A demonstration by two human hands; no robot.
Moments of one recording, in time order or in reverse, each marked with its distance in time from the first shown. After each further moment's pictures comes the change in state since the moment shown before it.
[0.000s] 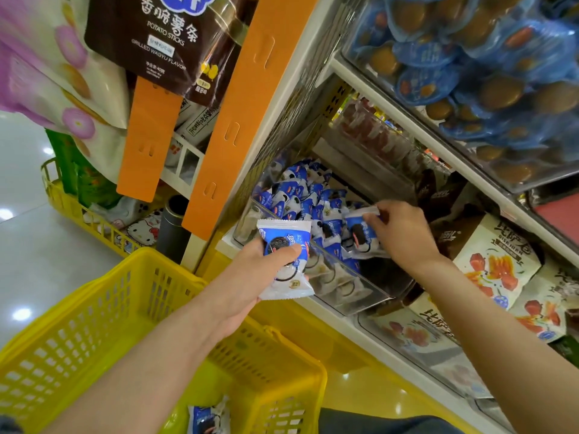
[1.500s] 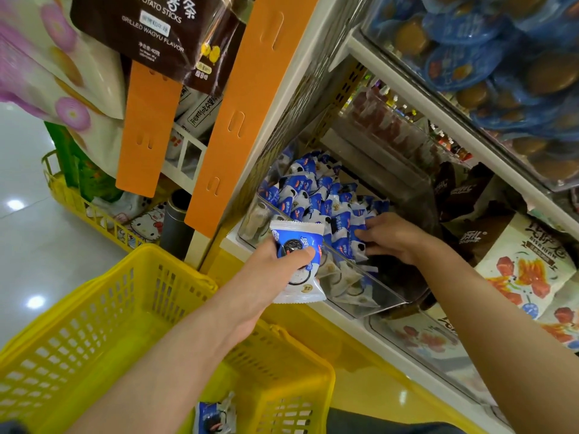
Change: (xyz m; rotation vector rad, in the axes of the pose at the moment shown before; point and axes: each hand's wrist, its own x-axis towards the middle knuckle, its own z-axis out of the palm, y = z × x) left_hand 0.015 -0.003 0.004 0.028 0.045 -0.069; right_hand 0.031 -0.005 0.035 0.504 -0.572 0.585
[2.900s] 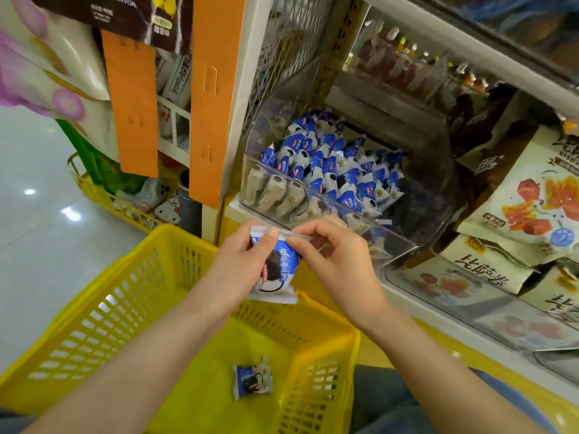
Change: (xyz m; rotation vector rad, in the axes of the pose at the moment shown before) left_hand -0.022 -0.037 -0.011 0.261 0.231 0.158; right_hand -0.101 0.051 0.103 0.191 0.171 -0.867
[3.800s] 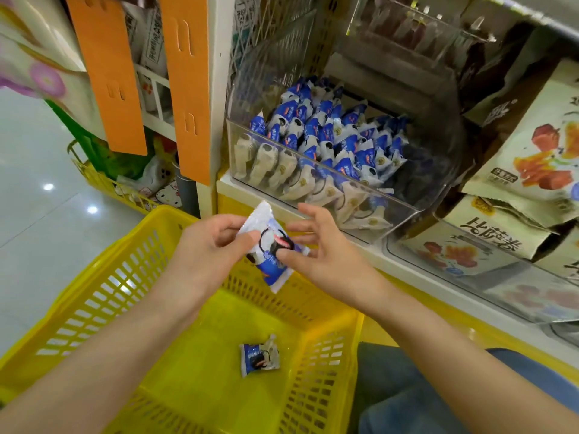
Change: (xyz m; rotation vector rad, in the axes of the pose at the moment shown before) left_hand -0.007 -0.023 -0.007 0.105 0.103 0.103; right_hand -0.019 0.016 0.002 0.208 -0.363 0.366
